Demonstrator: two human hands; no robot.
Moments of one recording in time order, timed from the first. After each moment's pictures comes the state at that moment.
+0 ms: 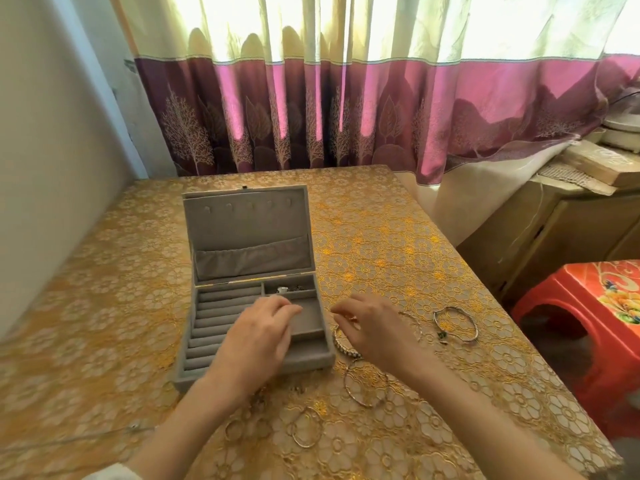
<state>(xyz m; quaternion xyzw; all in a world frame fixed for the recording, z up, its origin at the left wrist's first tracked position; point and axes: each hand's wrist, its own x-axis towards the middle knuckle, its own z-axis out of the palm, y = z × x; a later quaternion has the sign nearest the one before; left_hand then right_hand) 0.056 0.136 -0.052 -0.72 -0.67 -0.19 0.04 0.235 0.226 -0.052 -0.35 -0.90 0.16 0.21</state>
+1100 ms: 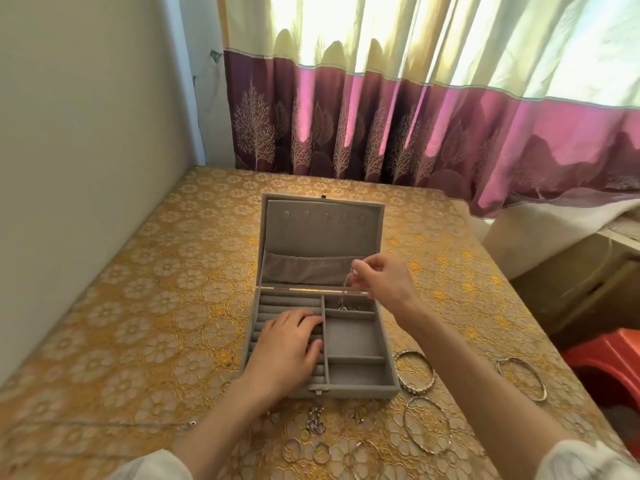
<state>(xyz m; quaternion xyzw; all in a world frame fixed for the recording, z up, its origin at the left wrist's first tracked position) 0.009 0.131 -0.064 -0.63 -0.75 -0.19 -0.09 0.124 0.263 0.000 -0.46 -0.71 0.45 0.29</state>
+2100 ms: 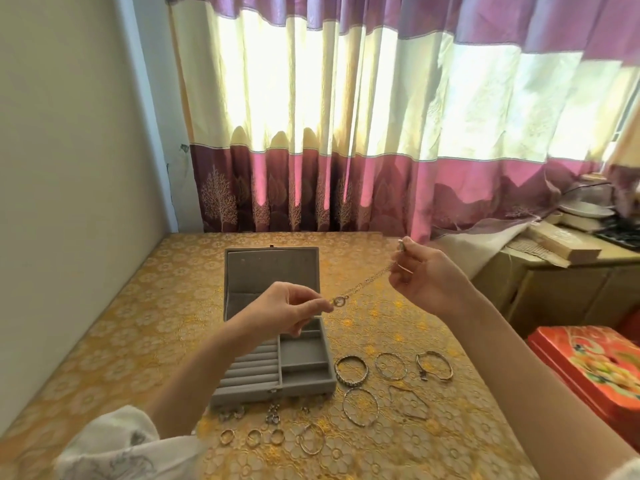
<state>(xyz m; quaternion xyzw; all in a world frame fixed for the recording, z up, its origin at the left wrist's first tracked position) 0.077 0.104 0.098 -0.57 -0.59 -0.41 -0.40 0.274 0.215 0.128 -0.32 -0.39 0.75 0.43</state>
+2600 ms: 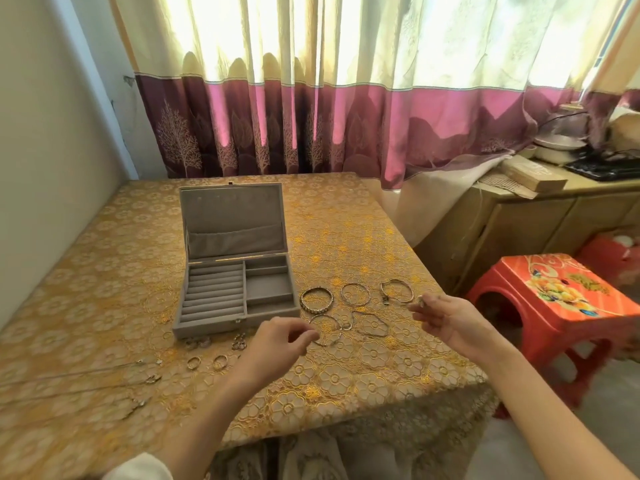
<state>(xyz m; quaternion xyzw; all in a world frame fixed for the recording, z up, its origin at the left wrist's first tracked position) 0.152 0.068 -0.027 -0.62 -0.67 -0.31 -0.26 0.409 0.190 -0.019 -0.50 -0.43 0.66 0.36</state>
